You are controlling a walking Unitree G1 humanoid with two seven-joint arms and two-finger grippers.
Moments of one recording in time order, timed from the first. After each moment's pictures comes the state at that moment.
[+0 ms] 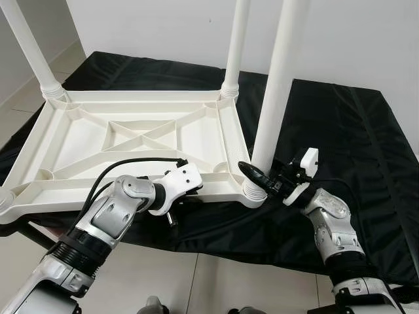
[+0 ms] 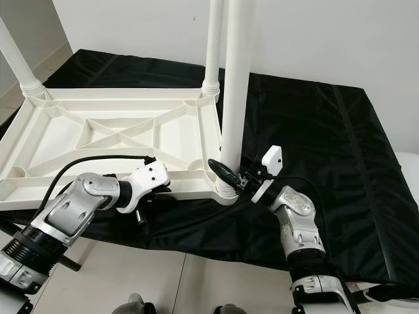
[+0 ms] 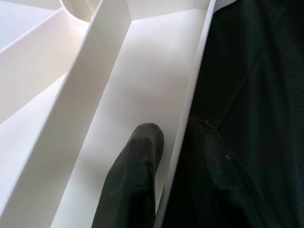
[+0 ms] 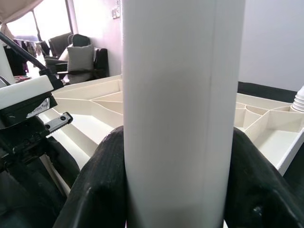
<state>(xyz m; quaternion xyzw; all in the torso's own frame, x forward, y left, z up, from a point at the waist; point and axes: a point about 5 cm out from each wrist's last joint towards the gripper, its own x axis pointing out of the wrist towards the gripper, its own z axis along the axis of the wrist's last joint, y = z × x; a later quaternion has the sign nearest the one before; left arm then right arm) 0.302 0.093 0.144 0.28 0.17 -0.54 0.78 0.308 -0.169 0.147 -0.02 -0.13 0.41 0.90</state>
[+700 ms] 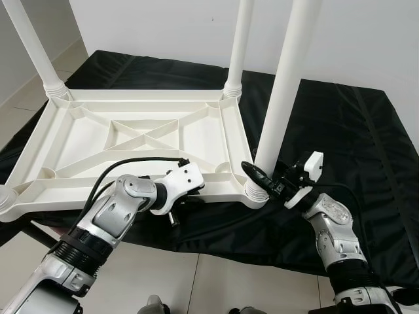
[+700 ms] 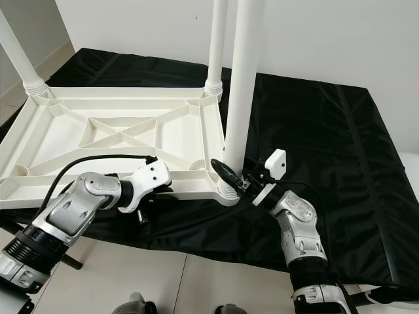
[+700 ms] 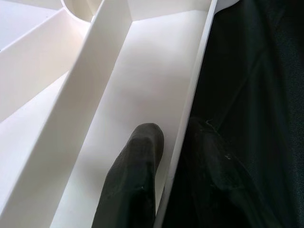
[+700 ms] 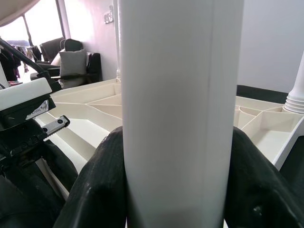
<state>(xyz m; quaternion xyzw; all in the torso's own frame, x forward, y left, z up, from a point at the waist) 0.302 0.090 0.145 0.28 0.17 -0.54 0.77 0.297 -0.173 0.145 -0.01 -0.14 0.39 0.91</state>
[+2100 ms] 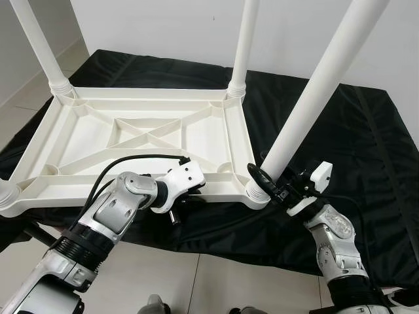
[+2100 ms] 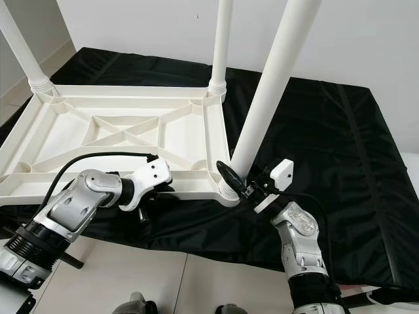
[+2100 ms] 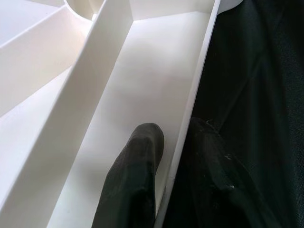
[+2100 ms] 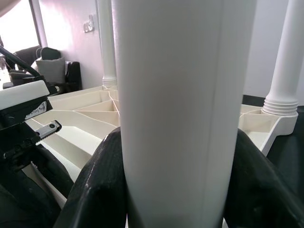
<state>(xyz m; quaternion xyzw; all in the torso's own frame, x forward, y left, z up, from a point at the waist) 0.307 0.091 0.147 0.28 0.17 -0.54 0.78 0.280 -0.174 0.139 -0.01 -0.16 0.34 0.93</state>
